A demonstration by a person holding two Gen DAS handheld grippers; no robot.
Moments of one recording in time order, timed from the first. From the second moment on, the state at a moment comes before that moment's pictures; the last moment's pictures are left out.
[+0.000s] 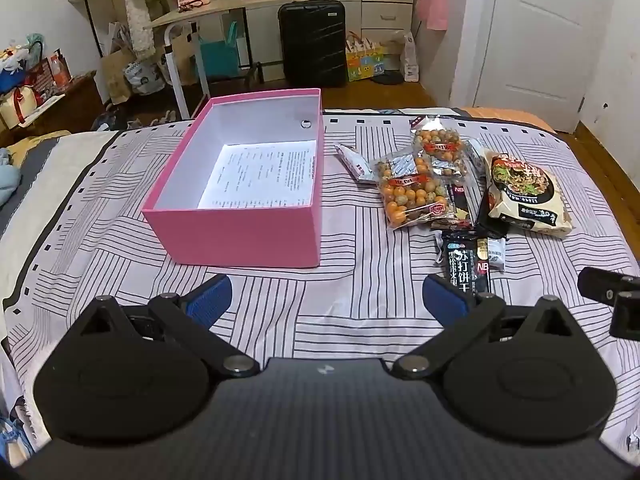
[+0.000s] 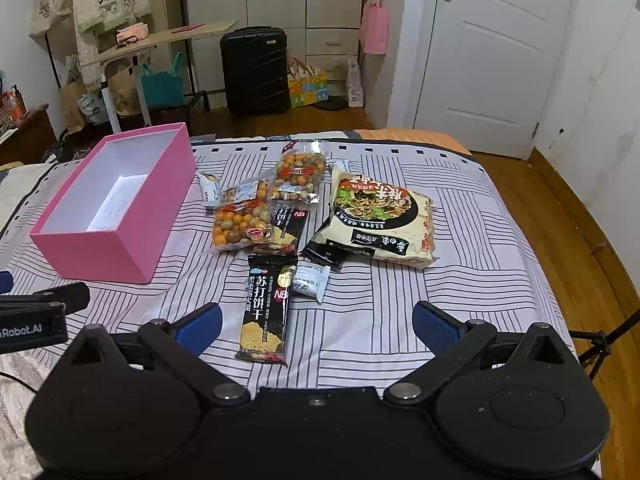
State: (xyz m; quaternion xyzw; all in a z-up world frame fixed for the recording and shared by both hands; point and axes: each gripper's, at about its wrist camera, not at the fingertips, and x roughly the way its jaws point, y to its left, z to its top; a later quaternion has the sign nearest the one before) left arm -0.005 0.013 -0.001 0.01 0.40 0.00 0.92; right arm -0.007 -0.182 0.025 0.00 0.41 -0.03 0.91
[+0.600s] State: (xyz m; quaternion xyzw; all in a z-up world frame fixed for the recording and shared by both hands) left arm -0.008 0.011 -0.006 0.02 0.39 0.00 0.92; right arm -0.013 -0.181 0.024 -0.02 0.38 -0.03 0.92
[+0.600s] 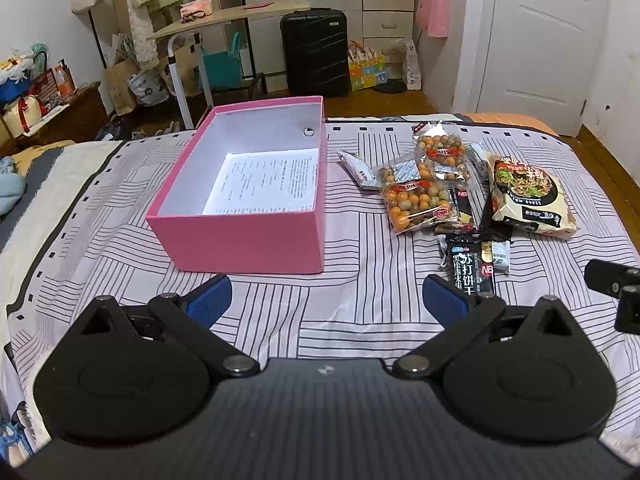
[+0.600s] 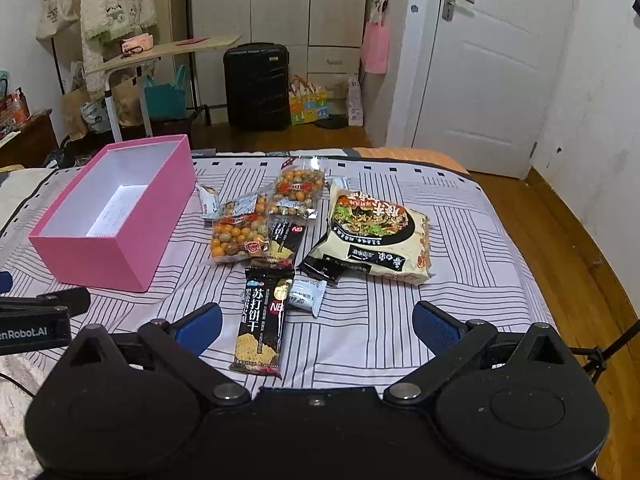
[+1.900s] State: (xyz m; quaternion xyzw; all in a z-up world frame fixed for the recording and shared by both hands) left arm -0.016 0.005 -0.013 0.01 0.38 -0.02 0.92; right arm -0.021 -0.213 0.024 0.02 0.31 0.05 0.95
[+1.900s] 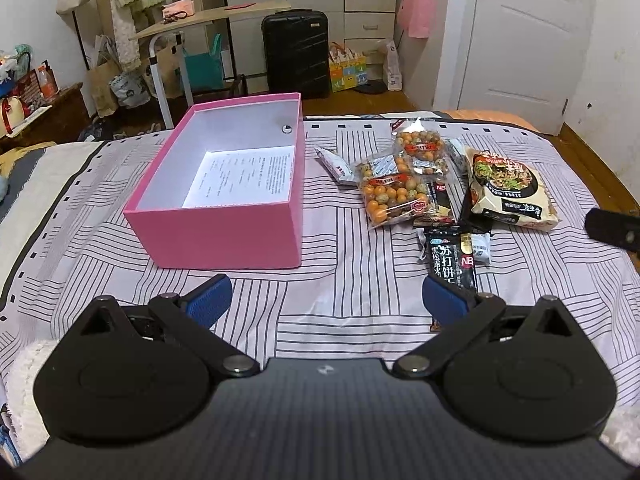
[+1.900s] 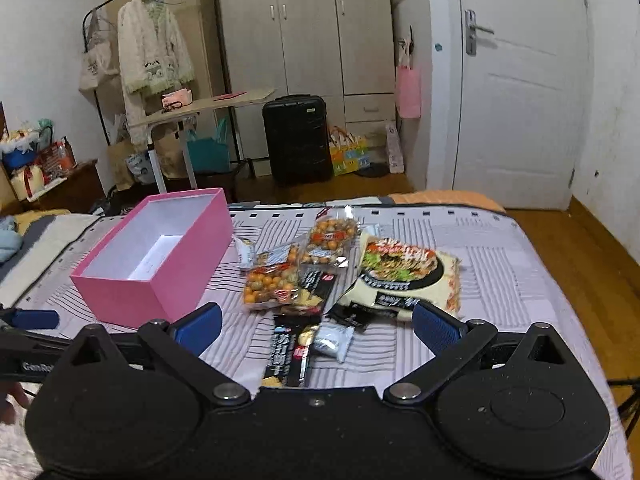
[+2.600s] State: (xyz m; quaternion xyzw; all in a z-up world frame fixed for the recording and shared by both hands) left arm 0.060 -0.027 -0.072 0.00 0.39 -0.10 0.91; right arm 0.039 -0.188 -0.100 -0.04 0.41 0.15 0.90
